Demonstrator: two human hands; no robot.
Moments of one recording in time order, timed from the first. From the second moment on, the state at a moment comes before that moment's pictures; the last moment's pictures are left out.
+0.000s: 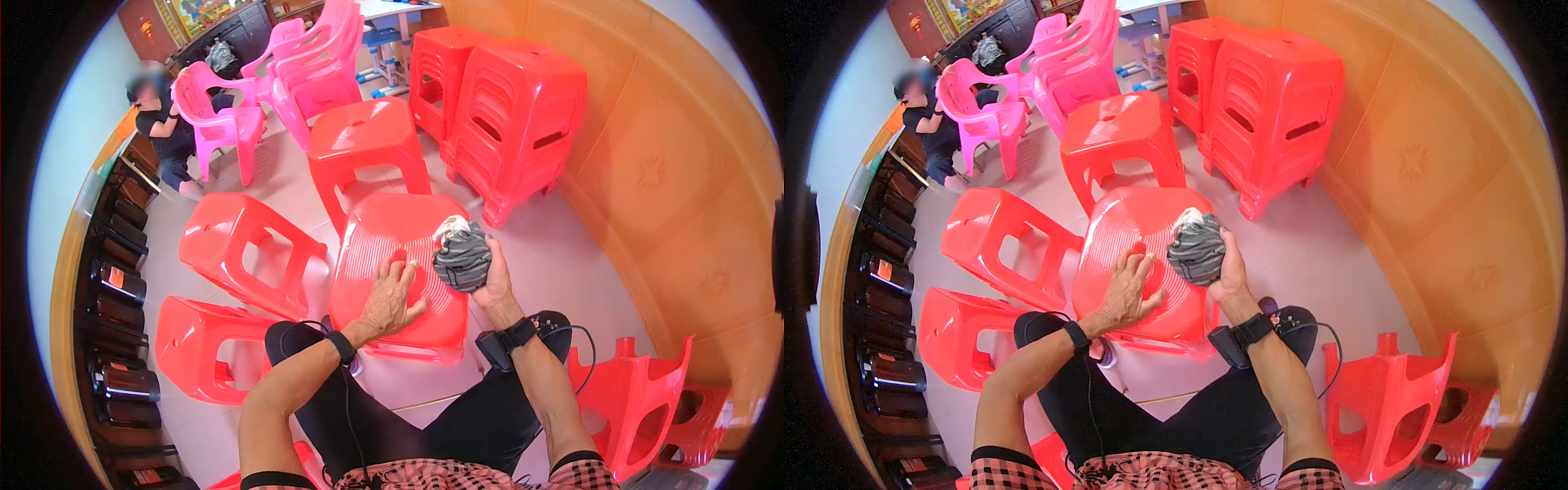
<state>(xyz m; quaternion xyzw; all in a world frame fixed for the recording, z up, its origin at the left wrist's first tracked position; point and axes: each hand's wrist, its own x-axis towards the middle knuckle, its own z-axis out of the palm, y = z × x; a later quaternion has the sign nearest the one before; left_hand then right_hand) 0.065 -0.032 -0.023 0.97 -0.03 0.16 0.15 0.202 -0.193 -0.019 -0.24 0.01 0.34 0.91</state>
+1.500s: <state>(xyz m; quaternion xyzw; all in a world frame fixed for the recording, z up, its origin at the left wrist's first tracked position) 0.065 -0.019 -0.007 0.94 0.00 0.17 0.29 0.202 -0.200 -0.016 -0.25 -0.02 0.37 0.90</state>
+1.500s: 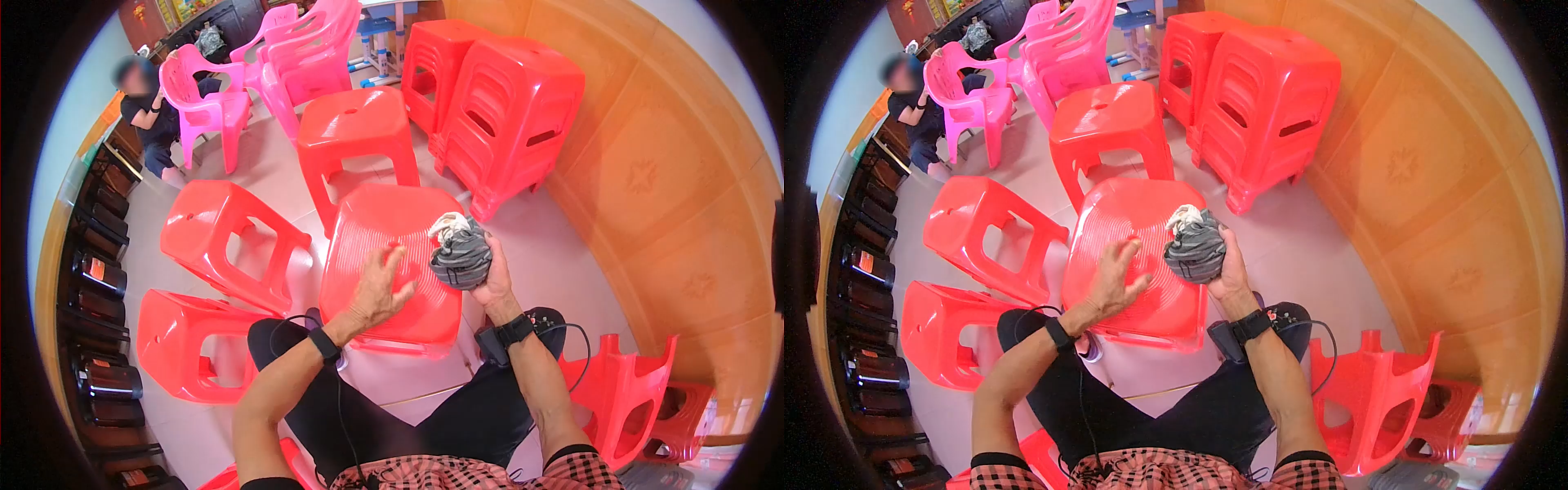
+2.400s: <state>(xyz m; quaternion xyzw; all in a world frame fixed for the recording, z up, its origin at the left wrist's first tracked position) 0.029 -0.037 0.049 0.84 0.05 0.00 0.55 0.201 -0.202 -0.015 -0.25 -0.03 0.37 0.89</state>
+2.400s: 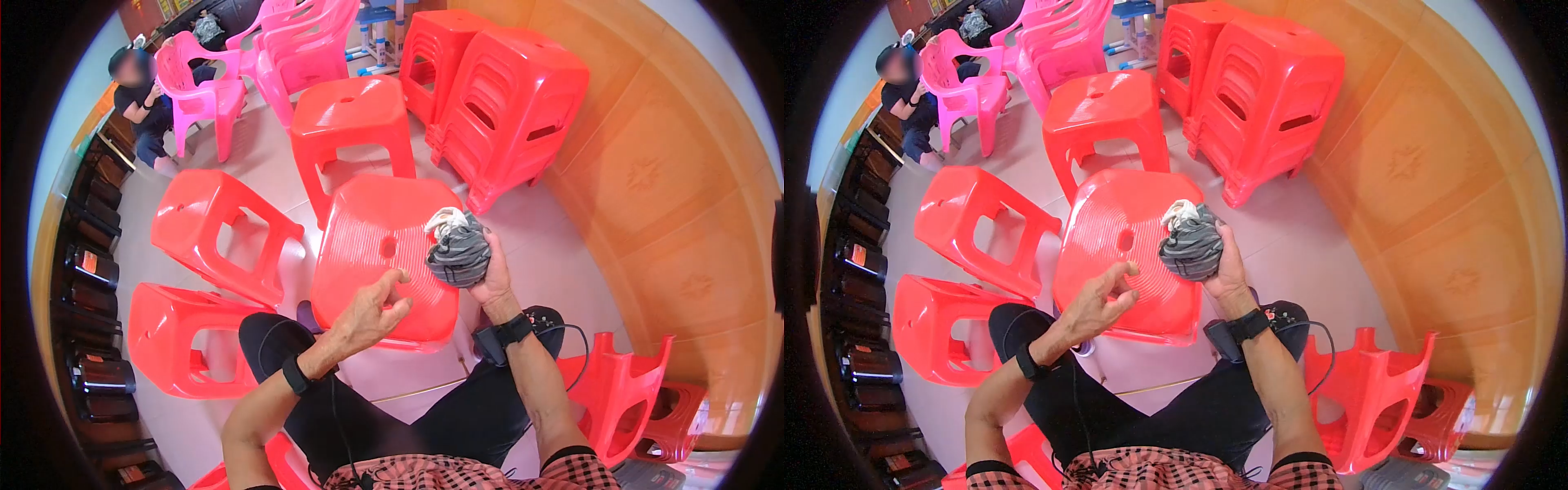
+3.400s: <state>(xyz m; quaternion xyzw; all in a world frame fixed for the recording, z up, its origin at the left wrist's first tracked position) 0.058 -0.017 0.092 0.77 0.13 0.15 0.60 0.204 -0.198 -0.015 -0.28 -0.03 0.36 0.89</state>
